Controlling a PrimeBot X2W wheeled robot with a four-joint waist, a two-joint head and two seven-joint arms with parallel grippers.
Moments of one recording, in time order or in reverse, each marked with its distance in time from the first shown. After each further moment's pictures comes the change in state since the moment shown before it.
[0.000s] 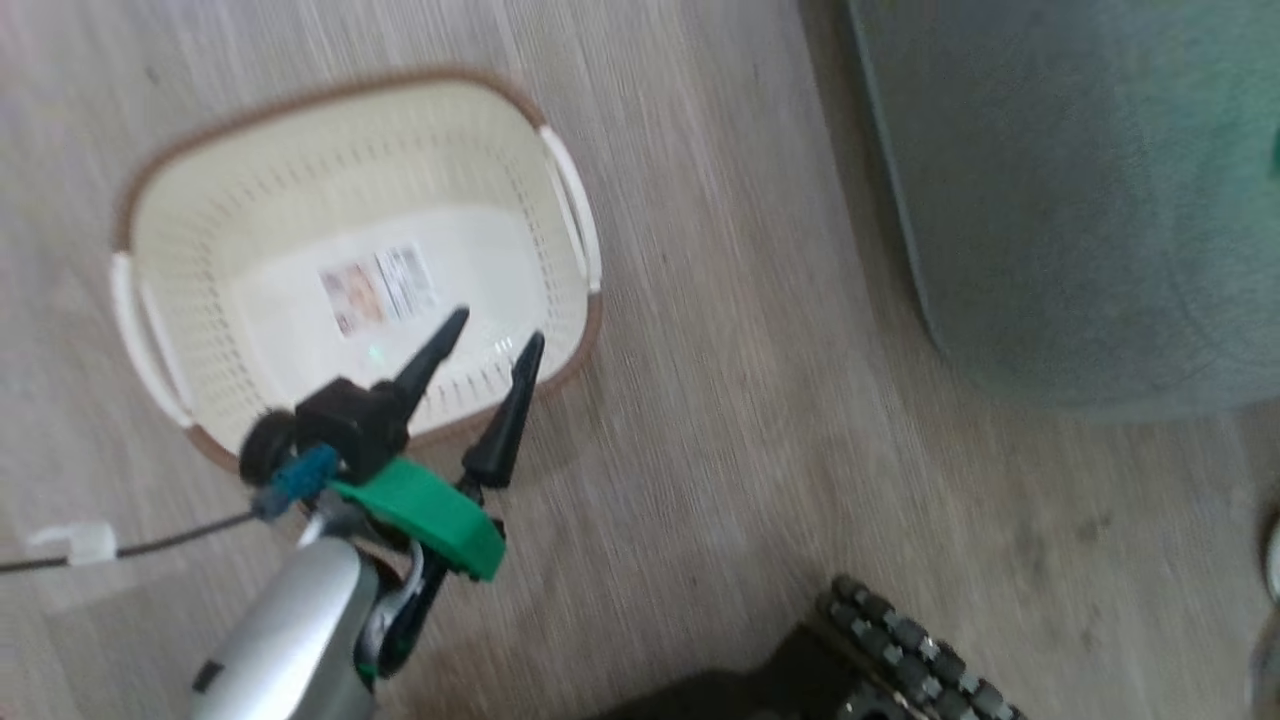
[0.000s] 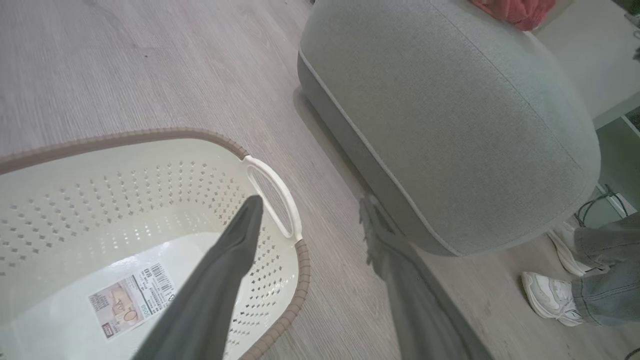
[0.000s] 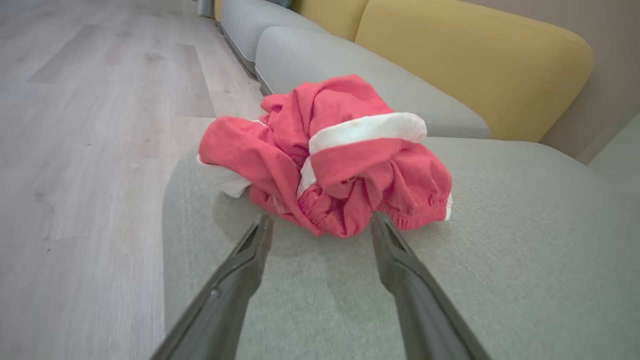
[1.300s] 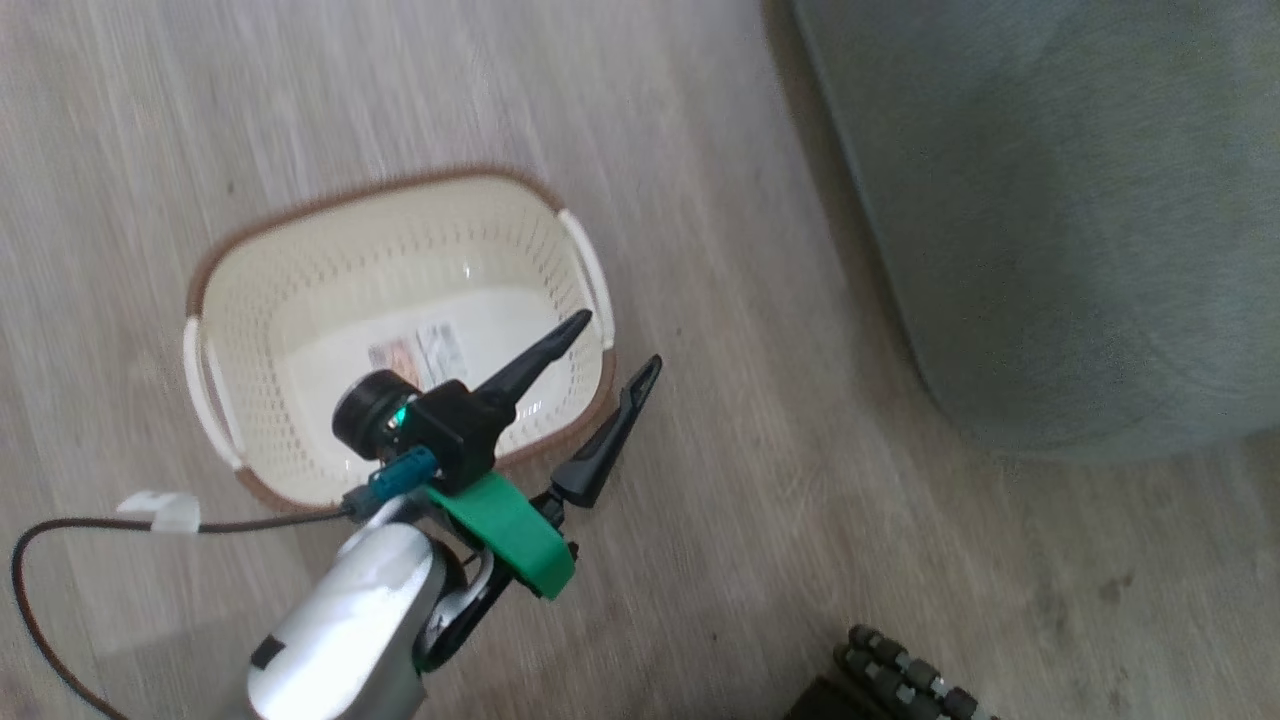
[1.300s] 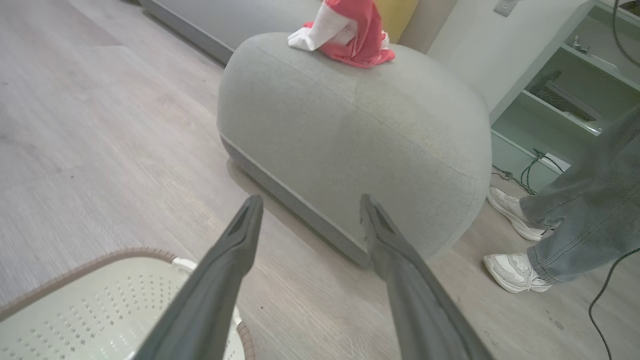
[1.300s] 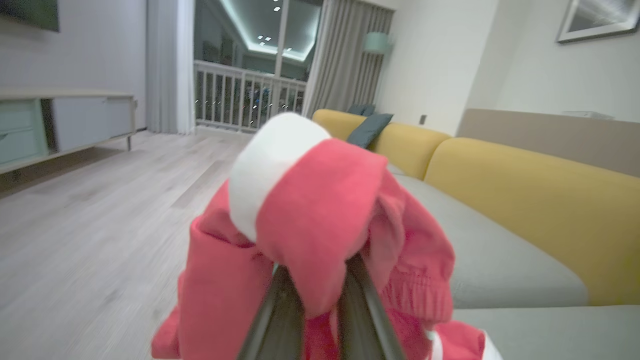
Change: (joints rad) left arm -0.058 -0.038 -0.132 0.003 0.058 -0.102 -0.014; right arm -0.127 -0.118 0.430 -0.136 0.278 0.000 0.000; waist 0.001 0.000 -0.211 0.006
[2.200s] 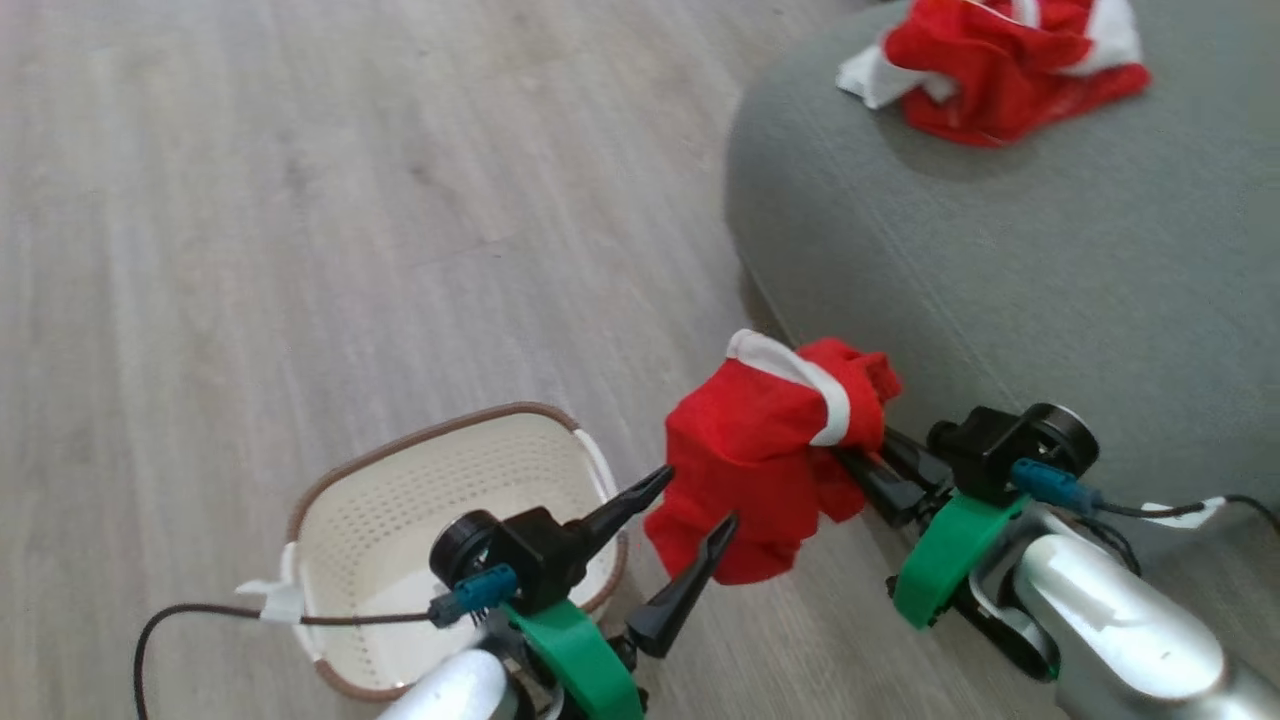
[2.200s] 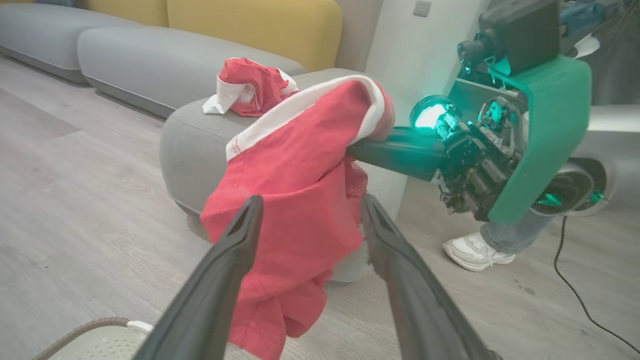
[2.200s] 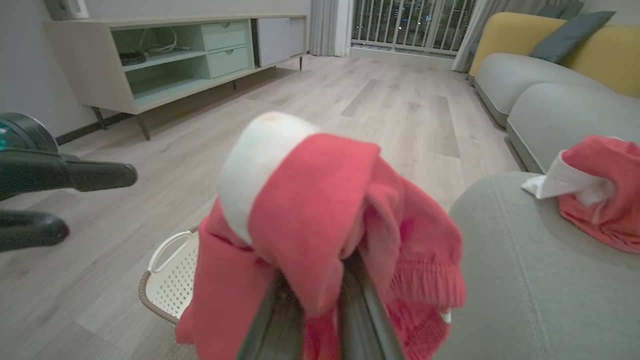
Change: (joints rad) left arm 0.142 -0.035 -0.135 0.007 -0.087 0.008 0.001; right arm 0.592 -0.044 0.621 -0.187 0.123 0.000 0.000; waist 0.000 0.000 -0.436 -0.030
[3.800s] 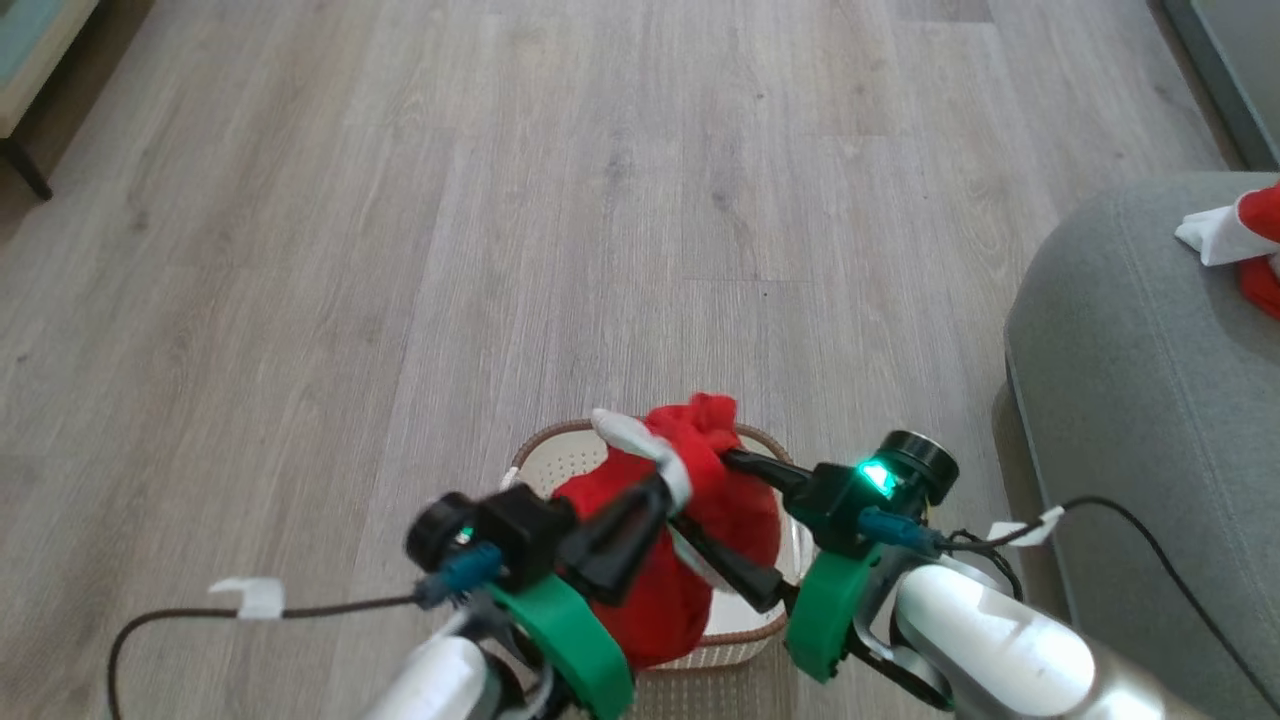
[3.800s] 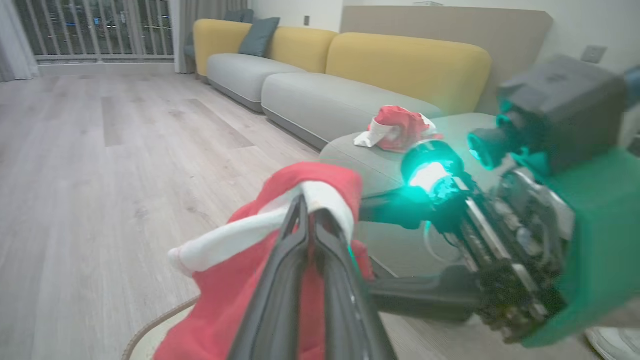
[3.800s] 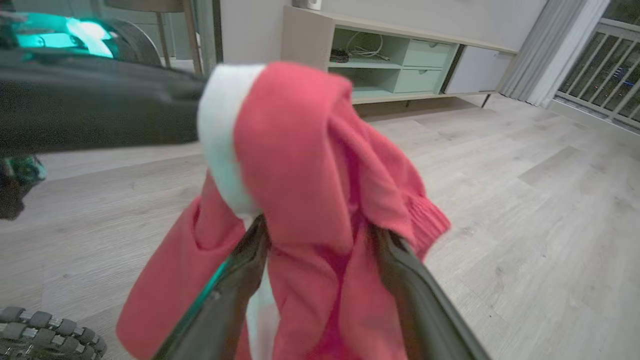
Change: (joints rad) left arm 0.058 -0.048 0.171 -0.060 0.105 -0.018 0.099; right arm -0.073 0.119 0.198 0.088 -0.070 0.000 0.000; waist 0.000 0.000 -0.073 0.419
